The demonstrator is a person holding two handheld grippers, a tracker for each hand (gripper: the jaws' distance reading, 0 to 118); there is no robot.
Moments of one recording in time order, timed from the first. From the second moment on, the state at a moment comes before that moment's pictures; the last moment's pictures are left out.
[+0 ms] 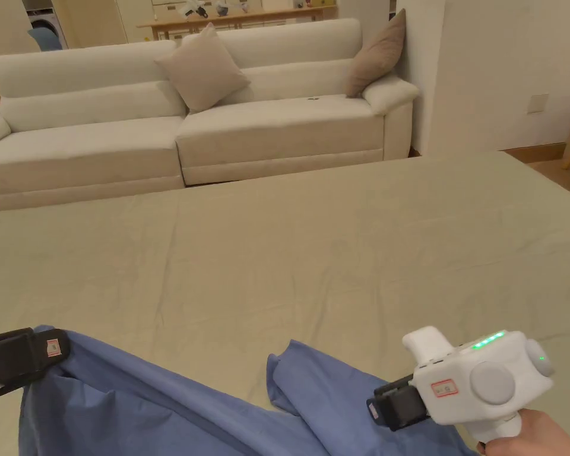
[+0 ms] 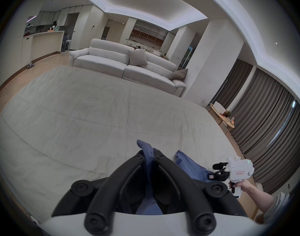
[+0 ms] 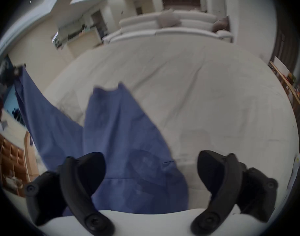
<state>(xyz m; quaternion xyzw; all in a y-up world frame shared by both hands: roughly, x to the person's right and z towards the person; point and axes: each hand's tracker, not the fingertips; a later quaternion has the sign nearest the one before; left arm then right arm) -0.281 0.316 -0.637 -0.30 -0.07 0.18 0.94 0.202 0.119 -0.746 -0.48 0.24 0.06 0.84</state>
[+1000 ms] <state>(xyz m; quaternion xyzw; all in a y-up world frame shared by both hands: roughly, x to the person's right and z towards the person) -0.227 0.567 -0.602 -0.08 0.07 0.06 0.99 0.255 0.551 -0.625 0.06 0.00 -0.11 0.99</state>
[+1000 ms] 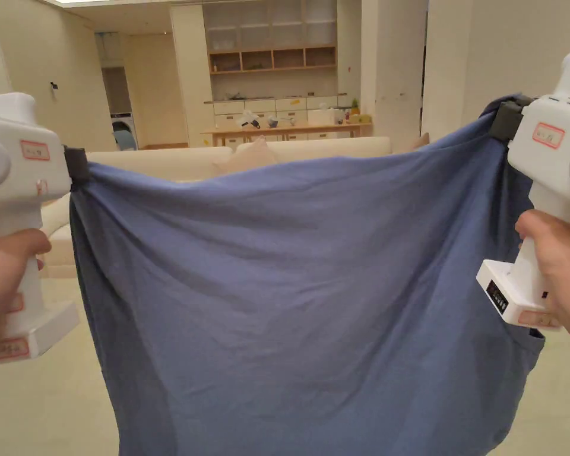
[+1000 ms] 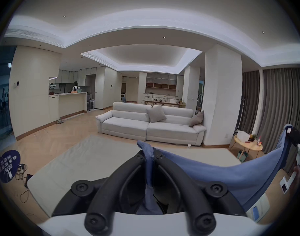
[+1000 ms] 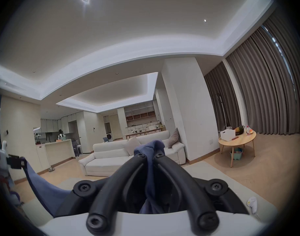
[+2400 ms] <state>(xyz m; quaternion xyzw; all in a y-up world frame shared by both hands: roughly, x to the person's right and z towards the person) -0.243 0.432 -0.857 -0.18 0.07 0.03 0.98 0.260 0.436 -0.875 -0.13 -0.01 0.00 0.99</state>
